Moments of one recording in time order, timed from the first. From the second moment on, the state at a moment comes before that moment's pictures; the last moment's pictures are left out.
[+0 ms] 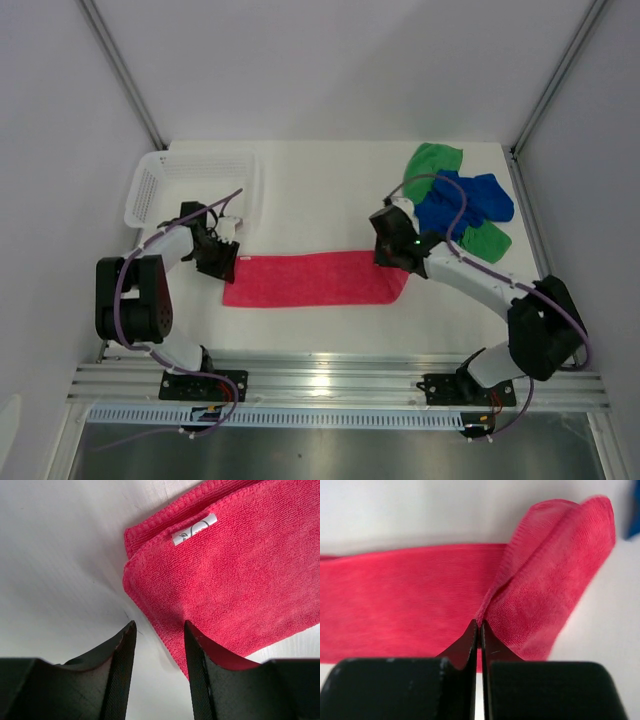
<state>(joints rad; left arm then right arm) 0.06 1.58 0.90 -0.64 0.28 0.39 0.64 1.43 0.97 -0.46 0.29 0.60</state>
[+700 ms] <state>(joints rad) 0.06 1.62 0.91 -0.65 0.35 0.38 1.09 2.02 1.61 -0.44 0.25 0.62</state>
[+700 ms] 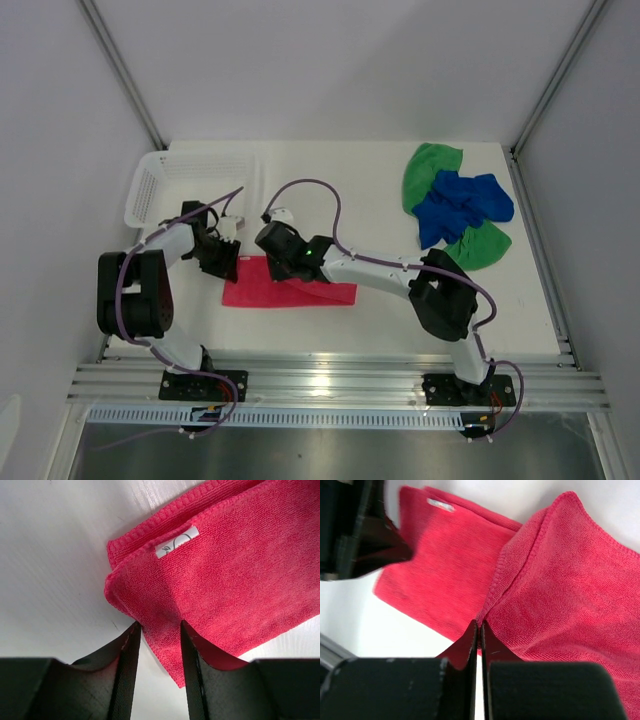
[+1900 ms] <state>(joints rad) 0.06 1.64 0.93 -0.67 0.37 0.37 1.19 2.19 1.74 -0.29 0.05 0.73</state>
